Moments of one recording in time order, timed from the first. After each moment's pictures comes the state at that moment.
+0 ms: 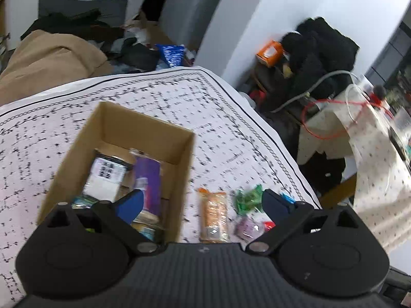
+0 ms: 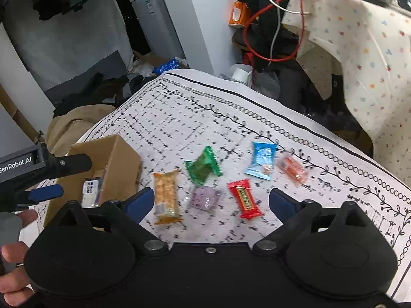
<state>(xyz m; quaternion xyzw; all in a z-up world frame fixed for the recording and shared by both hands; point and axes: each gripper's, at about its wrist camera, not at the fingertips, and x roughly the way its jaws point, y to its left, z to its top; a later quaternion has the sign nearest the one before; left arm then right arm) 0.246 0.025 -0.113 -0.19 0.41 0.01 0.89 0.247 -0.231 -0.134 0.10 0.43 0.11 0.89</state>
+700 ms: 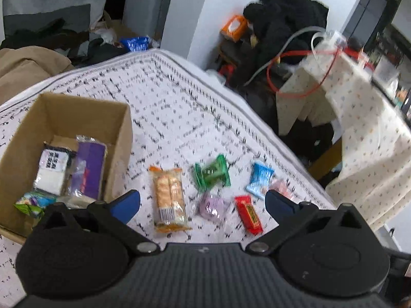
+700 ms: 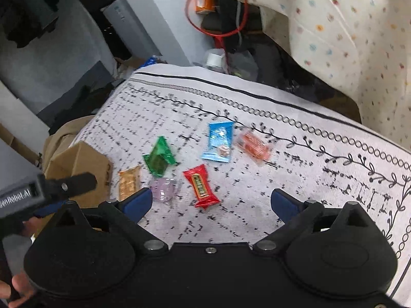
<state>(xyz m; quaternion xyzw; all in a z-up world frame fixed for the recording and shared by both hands) 0.256 -0.057 -0.142 -0.13 0.43 -0.04 0.89 0.257 -0.296 -0.183 0.19 0.45 0.09 0.87</state>
